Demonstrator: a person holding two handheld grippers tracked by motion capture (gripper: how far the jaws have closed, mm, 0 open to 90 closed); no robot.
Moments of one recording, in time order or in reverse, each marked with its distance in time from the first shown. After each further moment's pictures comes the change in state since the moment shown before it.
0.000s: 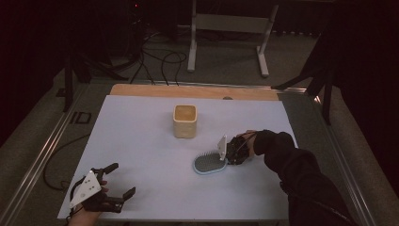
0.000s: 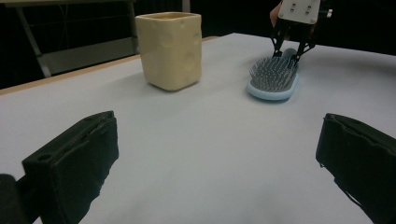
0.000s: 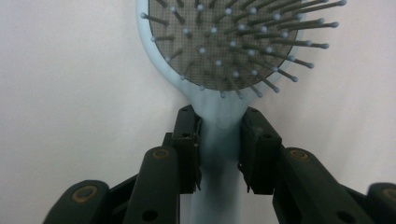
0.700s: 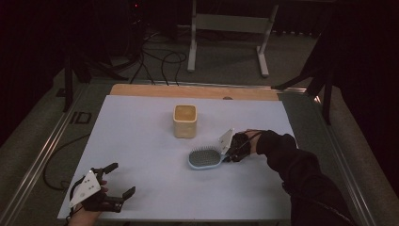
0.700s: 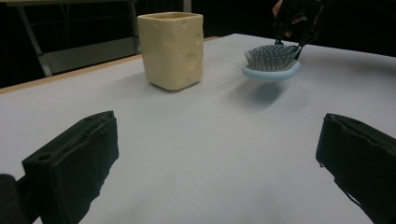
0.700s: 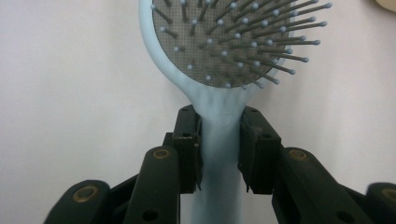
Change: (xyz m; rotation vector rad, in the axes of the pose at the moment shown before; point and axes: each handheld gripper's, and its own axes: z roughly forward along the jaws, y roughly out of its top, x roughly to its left) left arm 0.001 0.000 0.000 -0.001 0.003 -0.006; right arm -0.001 -0.003 -0.018 -0.209 -0.024 0.071
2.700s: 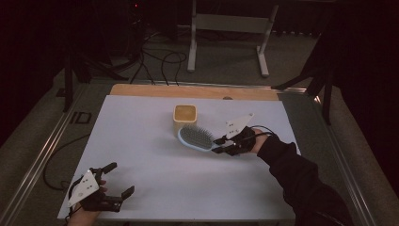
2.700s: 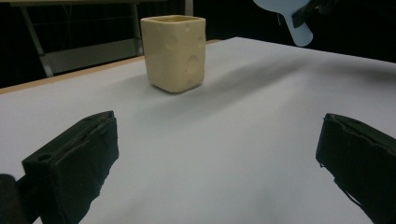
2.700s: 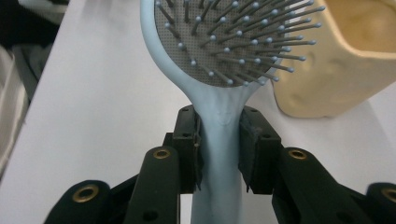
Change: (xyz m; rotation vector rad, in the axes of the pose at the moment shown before) left arm 0.001 0.001 -0.002 -0.012 0.005 -0.016; right arm 0.009 0.016 -0.052 -0.453 -0.103 0.238
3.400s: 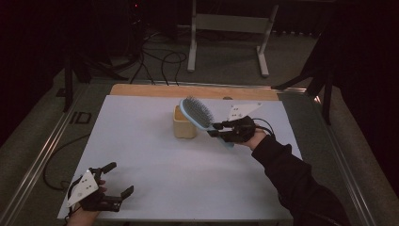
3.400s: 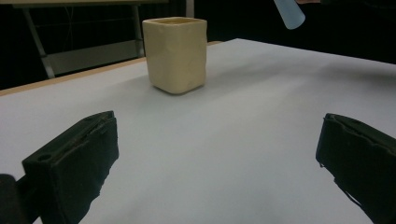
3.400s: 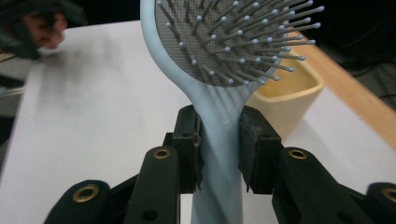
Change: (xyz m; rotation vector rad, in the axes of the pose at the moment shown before) left arm 0.001 0.000 -0.001 0.000 0.001 0.003; right arm -0.009 0.020 -0.012 -0.183 -0.200 0.209
